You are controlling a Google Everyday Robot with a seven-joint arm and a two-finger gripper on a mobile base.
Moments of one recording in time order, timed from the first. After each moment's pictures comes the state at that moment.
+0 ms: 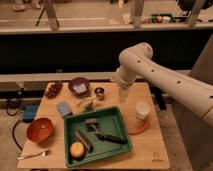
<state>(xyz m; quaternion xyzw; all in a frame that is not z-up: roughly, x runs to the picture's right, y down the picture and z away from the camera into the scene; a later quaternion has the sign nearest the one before) 0.060 0.005 0.738 -0.22 -0.15 -0.15 0.95</state>
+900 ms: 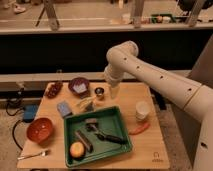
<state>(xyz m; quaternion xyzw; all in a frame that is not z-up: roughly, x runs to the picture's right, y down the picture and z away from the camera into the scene) 0.017 -0.008 0.760 -0.21 -0.18 -0.21 0.94</state>
